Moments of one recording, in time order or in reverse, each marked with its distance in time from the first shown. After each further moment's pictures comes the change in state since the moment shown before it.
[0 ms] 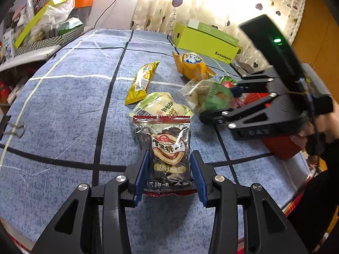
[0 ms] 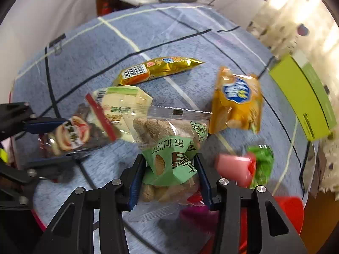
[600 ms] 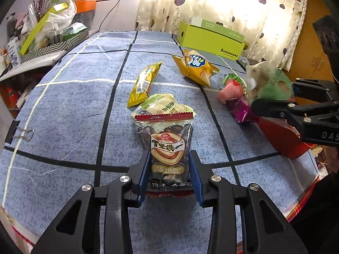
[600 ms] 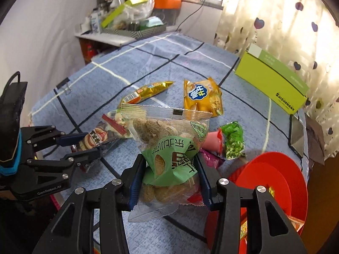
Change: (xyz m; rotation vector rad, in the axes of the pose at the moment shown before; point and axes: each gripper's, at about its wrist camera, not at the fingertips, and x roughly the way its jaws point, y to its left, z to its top) left arm -0.005 -0.012 0.000 0.008 0.005 0.083; right arm -0.076 -0.009 -0.047 0.216 -0.211 -0.006
